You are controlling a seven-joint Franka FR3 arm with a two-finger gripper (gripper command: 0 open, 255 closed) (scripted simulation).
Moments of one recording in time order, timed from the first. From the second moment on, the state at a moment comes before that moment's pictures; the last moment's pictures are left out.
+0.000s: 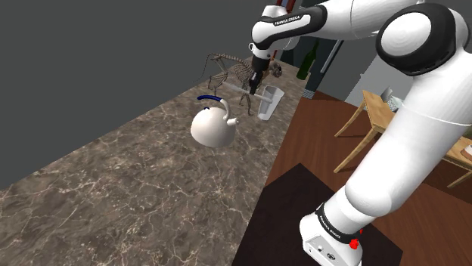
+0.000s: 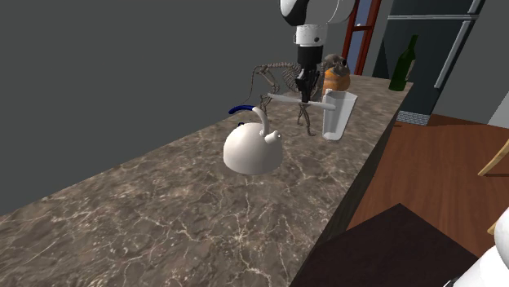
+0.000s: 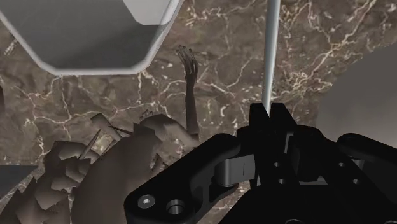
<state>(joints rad) -0.14 0.20 -0.05 -1.87 -0.02 2.02 -0.61</state>
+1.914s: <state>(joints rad) -0.14 0.34 -0.05 -1.98 -0.01 2.29 -0.61</state>
